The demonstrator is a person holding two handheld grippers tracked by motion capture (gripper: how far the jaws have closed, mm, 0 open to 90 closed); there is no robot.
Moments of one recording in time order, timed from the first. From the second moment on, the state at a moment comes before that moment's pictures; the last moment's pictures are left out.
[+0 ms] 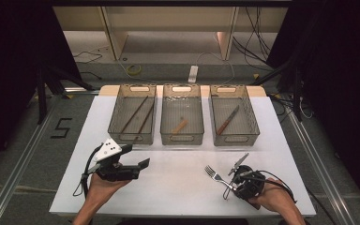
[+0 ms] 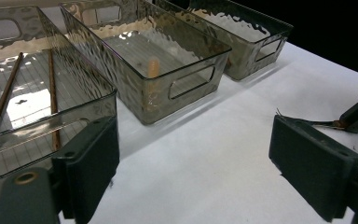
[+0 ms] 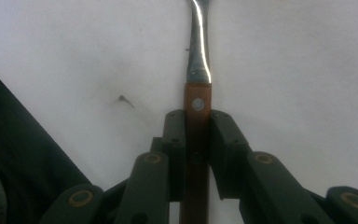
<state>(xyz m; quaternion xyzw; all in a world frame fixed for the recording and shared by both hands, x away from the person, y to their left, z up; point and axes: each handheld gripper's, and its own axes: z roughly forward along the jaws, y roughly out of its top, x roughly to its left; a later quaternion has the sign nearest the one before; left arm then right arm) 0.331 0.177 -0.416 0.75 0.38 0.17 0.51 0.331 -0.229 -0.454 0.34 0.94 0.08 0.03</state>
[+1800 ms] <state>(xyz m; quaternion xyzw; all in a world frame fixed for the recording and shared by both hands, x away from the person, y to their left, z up) 0.331 0.181 -0.416 0.74 0.39 0.18 0.51 0.406 -0.258 -0.388 0.40 0.87 0.27 0.10</state>
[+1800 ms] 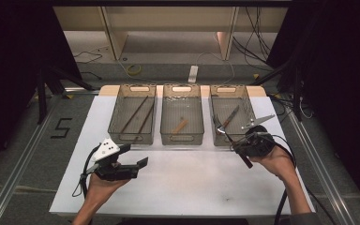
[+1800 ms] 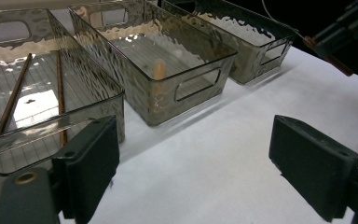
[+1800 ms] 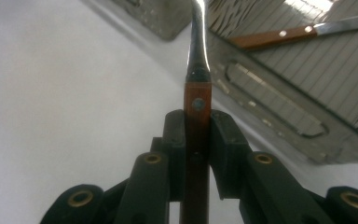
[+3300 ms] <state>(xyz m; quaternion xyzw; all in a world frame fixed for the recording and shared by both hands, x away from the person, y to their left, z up) 0.330 0.181 -0.416 0.74 0.39 0.18 0.52 0.498 -0.243 -0.339 0.45 0.83 0.30 0.13</state>
